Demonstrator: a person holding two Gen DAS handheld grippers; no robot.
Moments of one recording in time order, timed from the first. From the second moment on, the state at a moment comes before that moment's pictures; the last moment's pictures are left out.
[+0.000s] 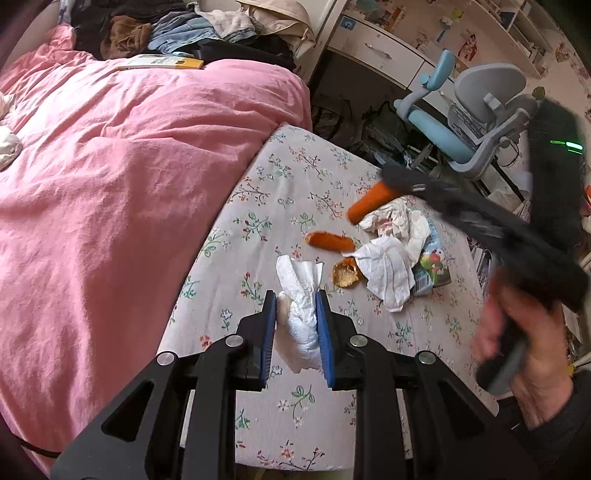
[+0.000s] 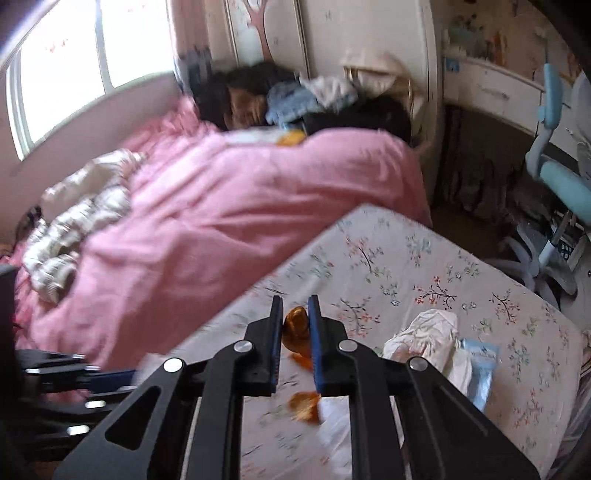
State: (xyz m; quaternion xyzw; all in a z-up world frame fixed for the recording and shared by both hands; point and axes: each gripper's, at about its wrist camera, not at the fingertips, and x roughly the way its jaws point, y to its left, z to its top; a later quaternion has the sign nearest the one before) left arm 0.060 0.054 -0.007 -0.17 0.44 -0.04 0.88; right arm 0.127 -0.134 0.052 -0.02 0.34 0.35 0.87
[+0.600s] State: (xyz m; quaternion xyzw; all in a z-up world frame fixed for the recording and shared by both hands) left arm -0.007 0.043 -0.011 -0.13 0.44 -0.06 0.89; right arm -0.059 -0.188 0.018 0.05 0.39 0.36 0.85
